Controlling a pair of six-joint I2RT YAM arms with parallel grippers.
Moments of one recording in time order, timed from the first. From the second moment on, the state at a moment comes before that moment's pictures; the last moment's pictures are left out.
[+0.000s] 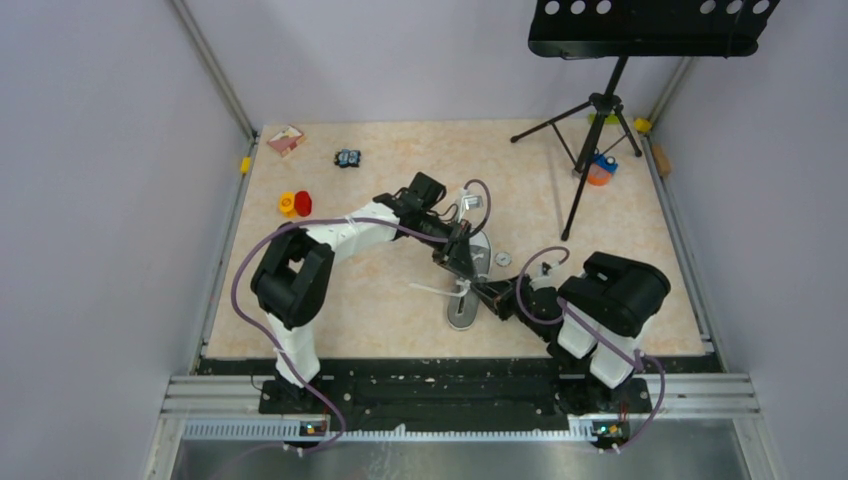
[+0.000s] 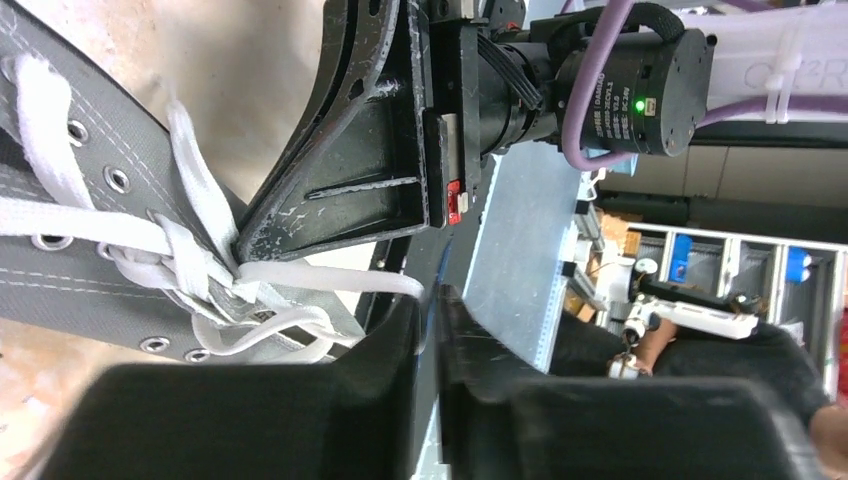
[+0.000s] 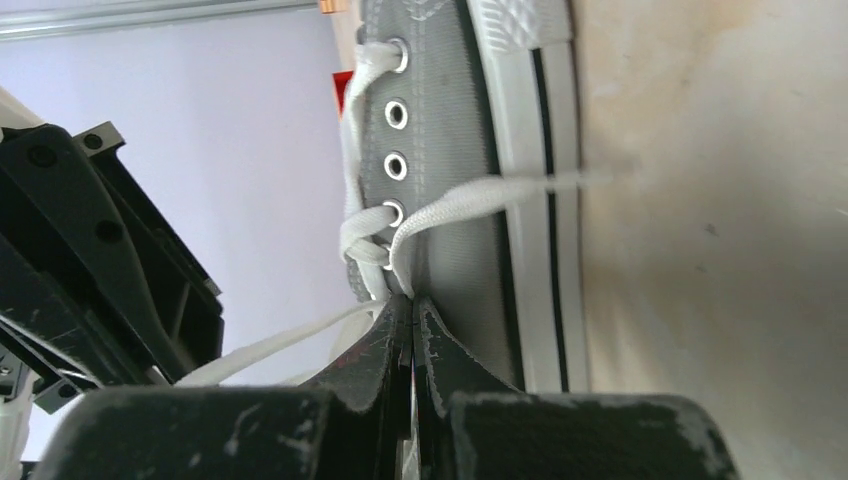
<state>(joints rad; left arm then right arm) -0.64 1.87 1.32 -0.44 1.06 -0.28 0.76 1.79 0.07 1.50 0.10 1.58</state>
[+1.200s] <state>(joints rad) -0.65 1.91 1.38 -0.52 1.04 -0.24 0.84 1.25 0.15 0.80 0.22 1.54</state>
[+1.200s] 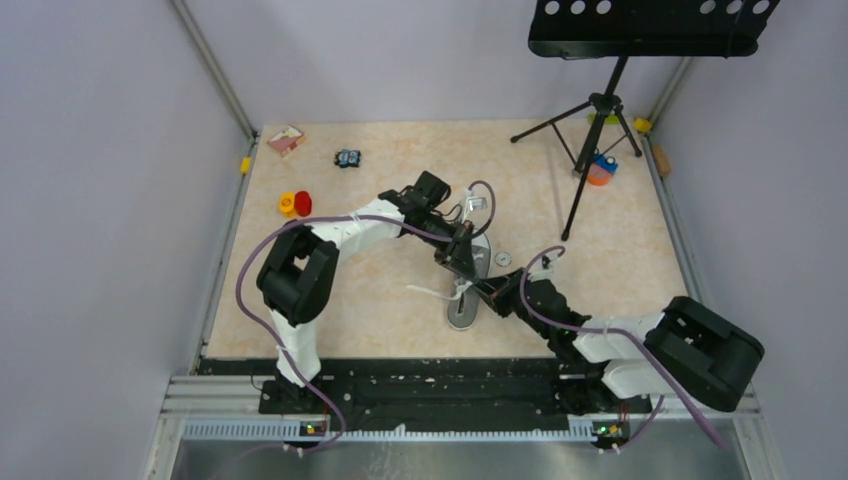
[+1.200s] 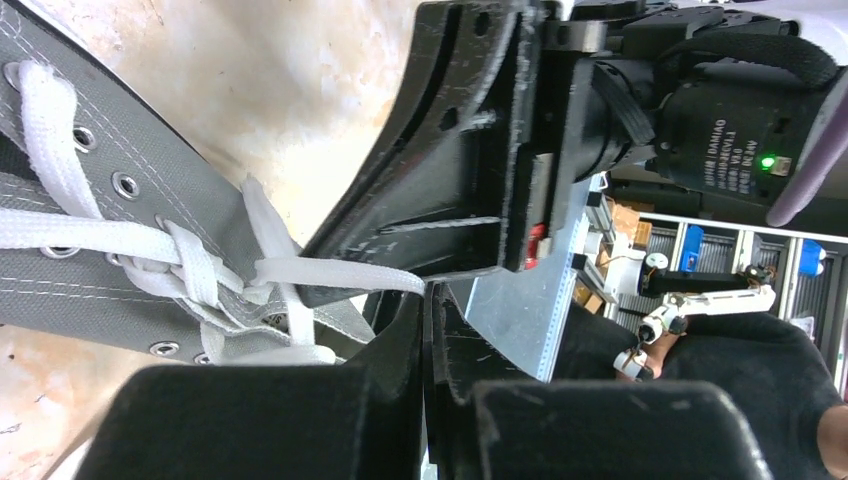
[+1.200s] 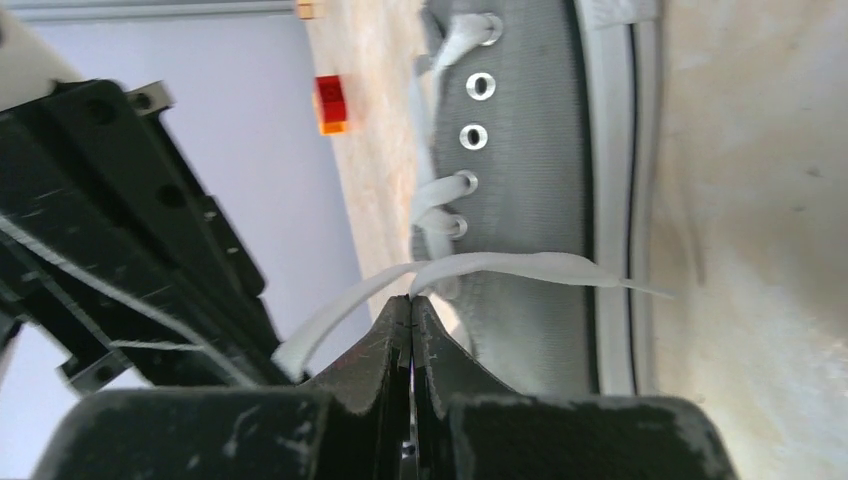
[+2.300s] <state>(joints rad) -0.65 1.91 1.42 -0.66 0.98 -0.16 0.84 1.56 0.12 1.23 0.17 1.53</state>
